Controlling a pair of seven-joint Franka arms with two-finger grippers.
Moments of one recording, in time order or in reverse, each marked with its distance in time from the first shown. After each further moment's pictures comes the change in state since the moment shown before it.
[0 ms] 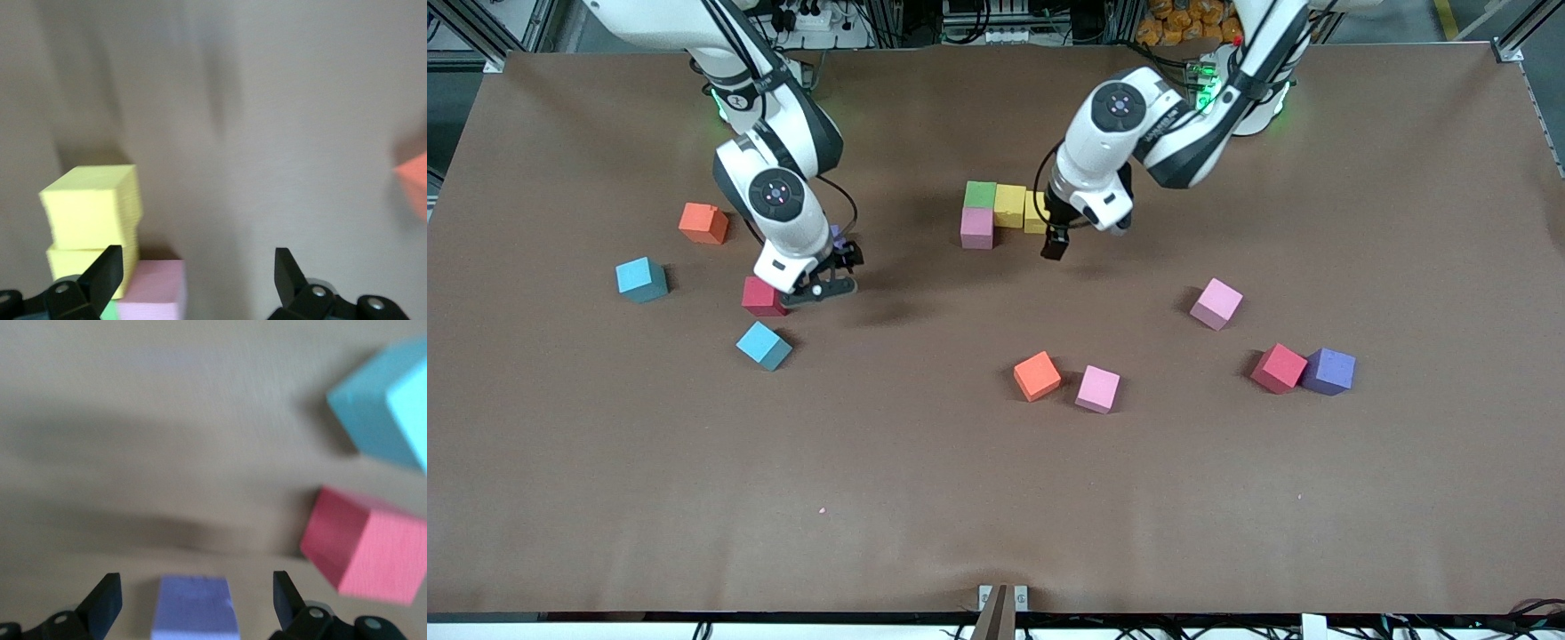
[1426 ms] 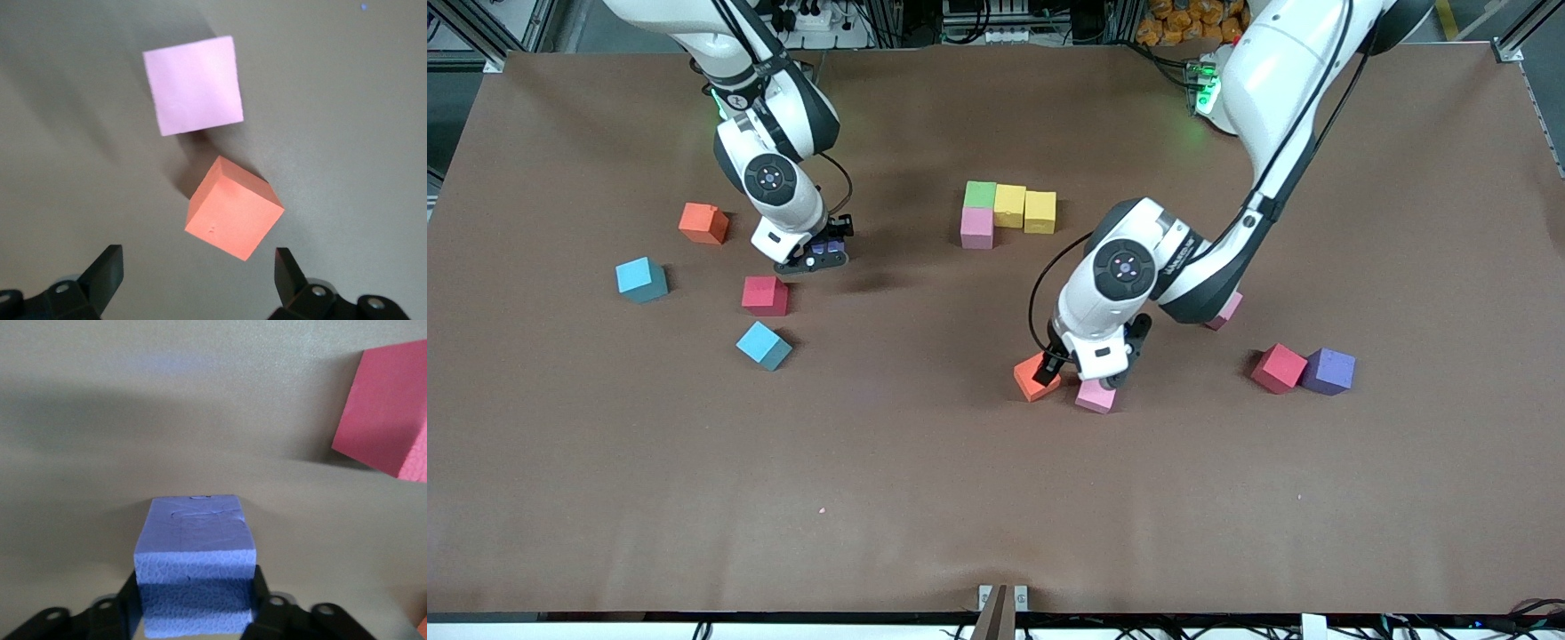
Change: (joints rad) left arm -0.210 0.464 0.313 0.756 0.121 -0.335 0.533; right arm -0.017 -0.039 0.031 -0.132 0.125 0.027 -0.009
